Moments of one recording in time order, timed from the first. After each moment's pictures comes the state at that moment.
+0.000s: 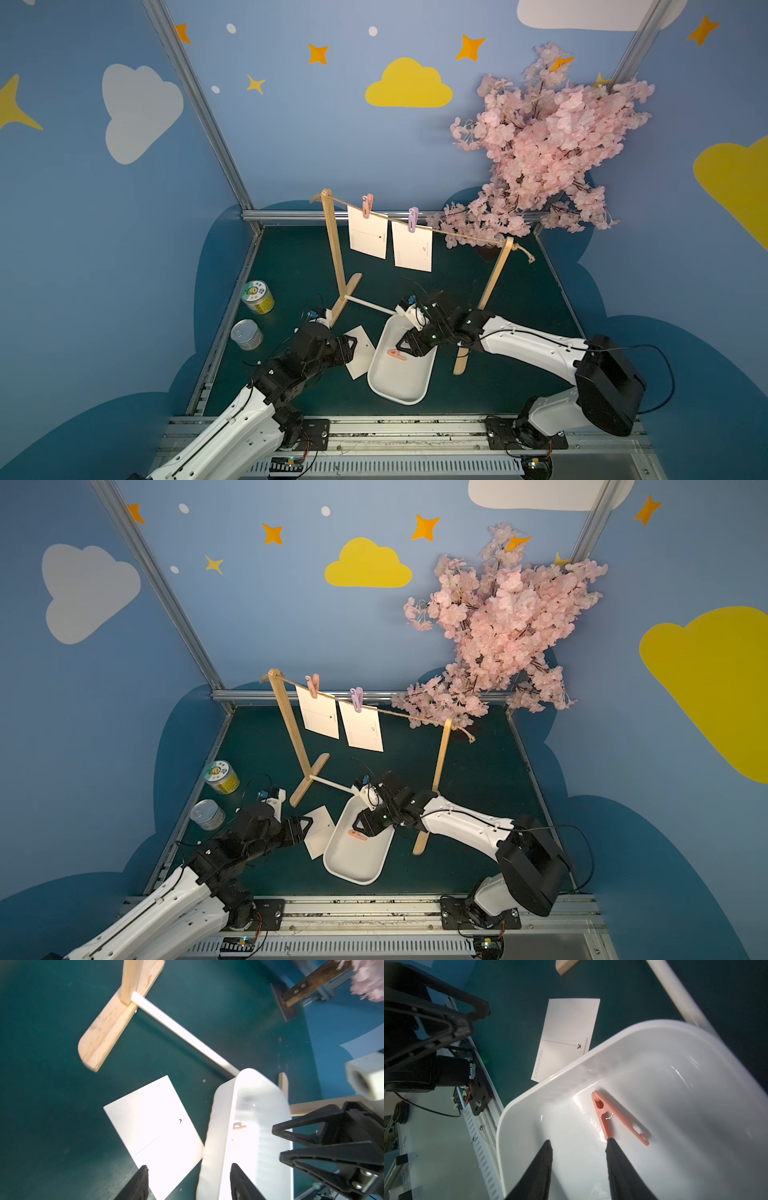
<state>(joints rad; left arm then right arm) -0.59 0.65 0.48 -0.54 0.01 -0.73 0.90 1.43 0.92 -0.37 -0.38 0.25</state>
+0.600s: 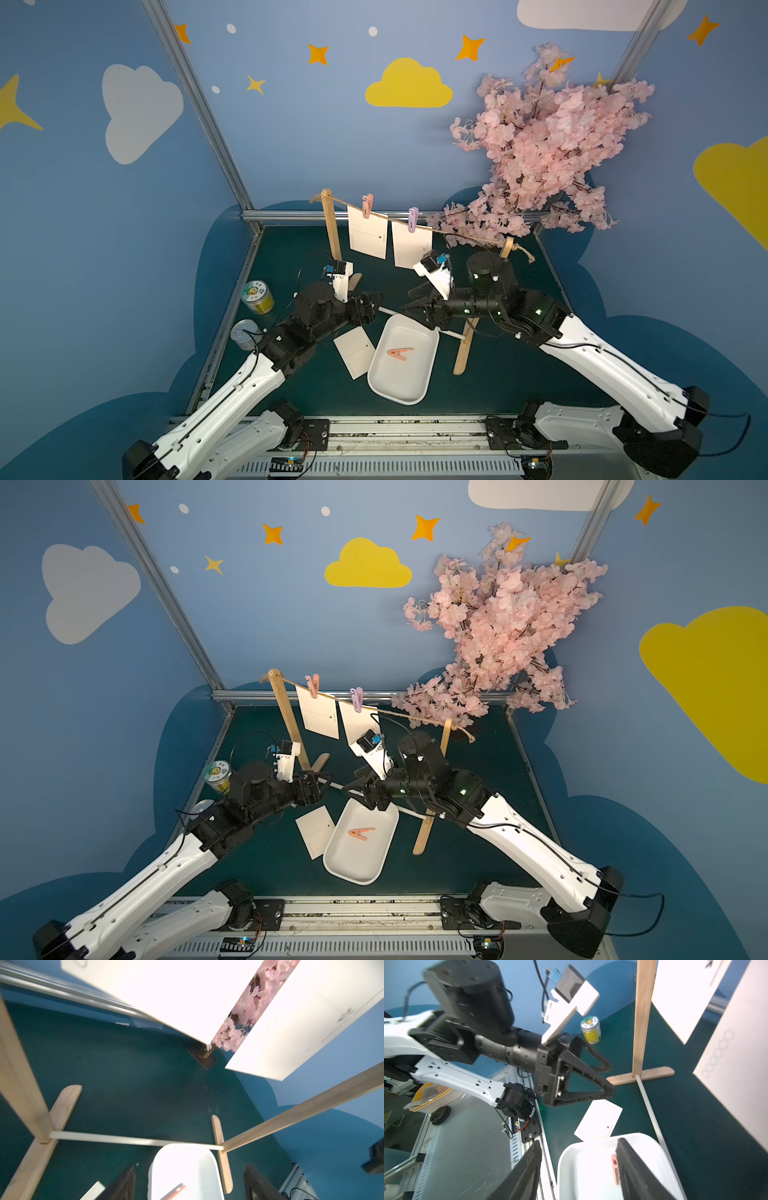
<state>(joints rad) -0.59 0.92 0.82 -0.25 0.13 -0.53 0.87 1.17 1.32 -0.57 -0.45 0.10</state>
